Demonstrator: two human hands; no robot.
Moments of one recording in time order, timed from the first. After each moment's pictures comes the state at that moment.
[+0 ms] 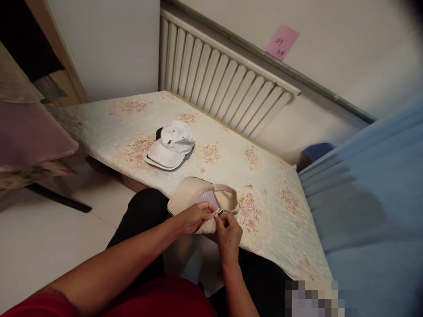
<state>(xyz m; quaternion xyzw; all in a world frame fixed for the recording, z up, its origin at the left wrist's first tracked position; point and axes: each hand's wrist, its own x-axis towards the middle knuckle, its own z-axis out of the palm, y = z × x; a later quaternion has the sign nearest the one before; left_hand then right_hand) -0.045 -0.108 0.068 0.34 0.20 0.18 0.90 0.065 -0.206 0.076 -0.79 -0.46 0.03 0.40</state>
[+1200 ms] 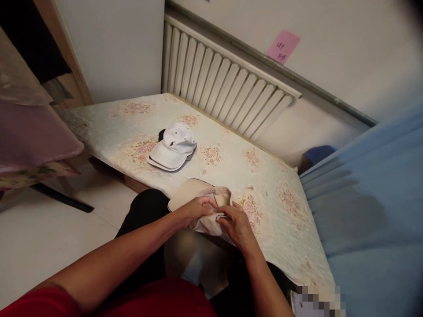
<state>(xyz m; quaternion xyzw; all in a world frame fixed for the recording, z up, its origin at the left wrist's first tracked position) -0.054 -0.090 0.089 0.48 0.23 0.18 0.82 0.097 -0.193 0.133 -0.65 -0.70 0.12 0.27</state>
